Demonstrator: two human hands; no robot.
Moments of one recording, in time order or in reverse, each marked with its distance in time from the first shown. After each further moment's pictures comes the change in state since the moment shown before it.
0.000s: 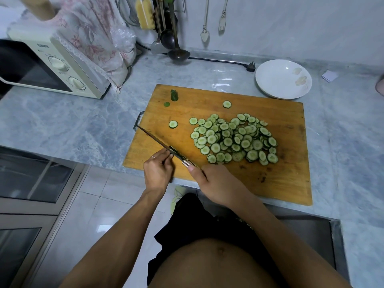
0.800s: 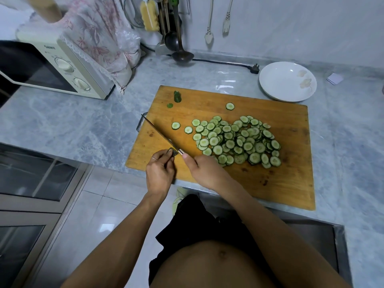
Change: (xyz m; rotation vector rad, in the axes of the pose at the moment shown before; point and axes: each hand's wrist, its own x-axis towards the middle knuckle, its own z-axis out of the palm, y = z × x) left_hand -0.005 0.003 0.000 -0.003 0.012 -0.019; right_hand 0.046 -0.007 0.009 0.106 -0.024 0.115
